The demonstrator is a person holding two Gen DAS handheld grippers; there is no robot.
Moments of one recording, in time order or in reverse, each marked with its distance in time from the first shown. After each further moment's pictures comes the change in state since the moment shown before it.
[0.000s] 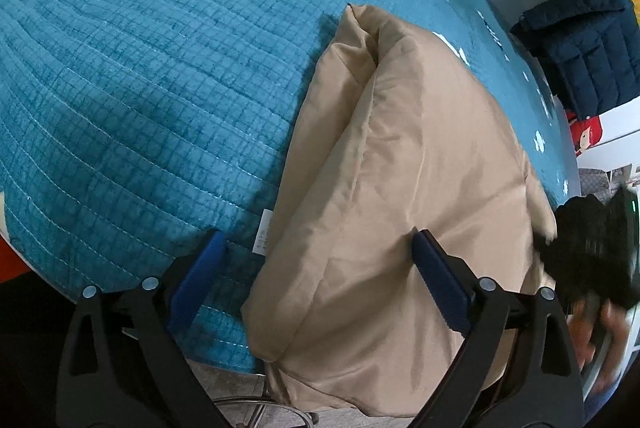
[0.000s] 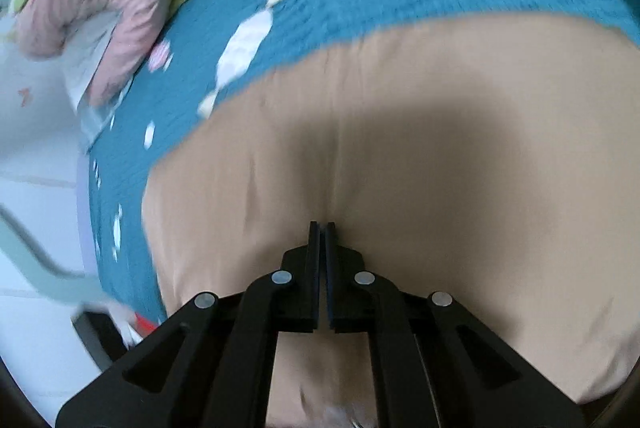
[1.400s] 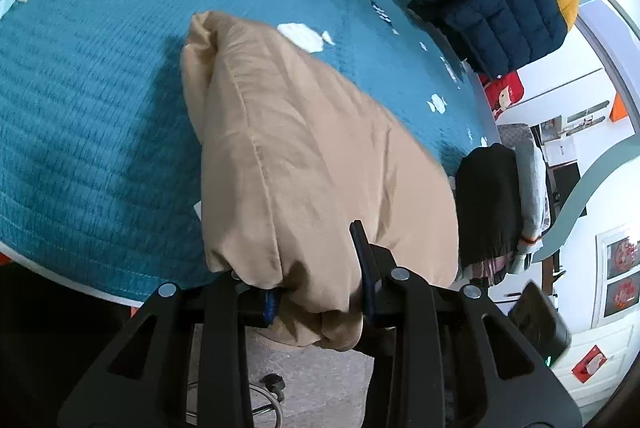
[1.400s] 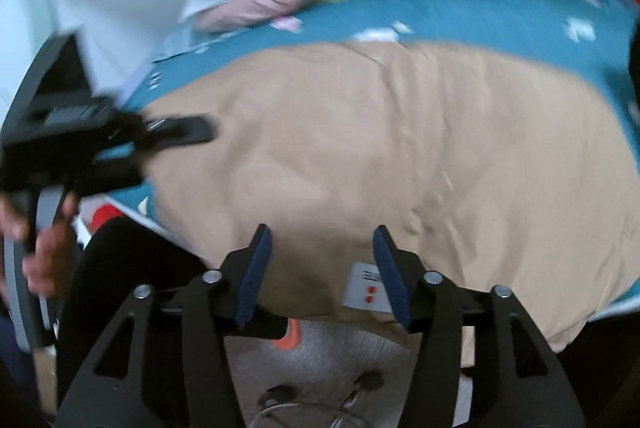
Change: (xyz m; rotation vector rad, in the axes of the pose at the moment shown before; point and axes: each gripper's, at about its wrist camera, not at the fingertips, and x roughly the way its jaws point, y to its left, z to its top) left arm -0.069 -0.083 -0.026 0.155 0.031 -0.269; right arm -0.041 0.043 -0.174 -0.535 -0.331 0.045
